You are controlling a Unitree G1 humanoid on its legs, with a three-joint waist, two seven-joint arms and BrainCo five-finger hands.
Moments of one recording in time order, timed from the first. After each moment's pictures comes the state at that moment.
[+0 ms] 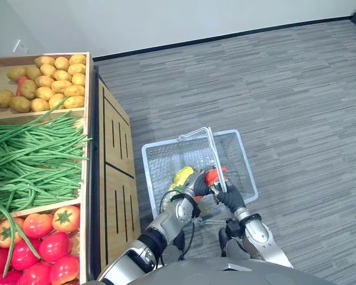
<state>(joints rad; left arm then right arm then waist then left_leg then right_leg) -0.23 0.05 -0.60 0.69 0.54 -0.12 0.24 0.28 -0.10 0.40 0.04 0.14 -0.05 0.04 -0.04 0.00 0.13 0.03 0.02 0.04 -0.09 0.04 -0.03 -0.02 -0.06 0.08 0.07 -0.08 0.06</state>
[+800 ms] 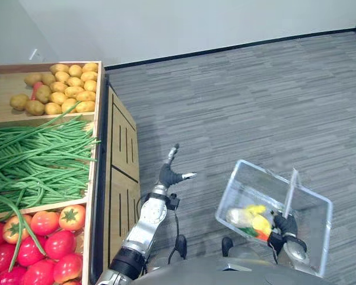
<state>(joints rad) 0.04 0.13 -0.13 0.58 0.15 -0.14 0.21 0.25 -0.01 -0.31 0.55 0.15 0.02 -0.17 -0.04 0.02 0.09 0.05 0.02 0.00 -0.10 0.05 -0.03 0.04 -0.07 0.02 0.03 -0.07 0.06</state>
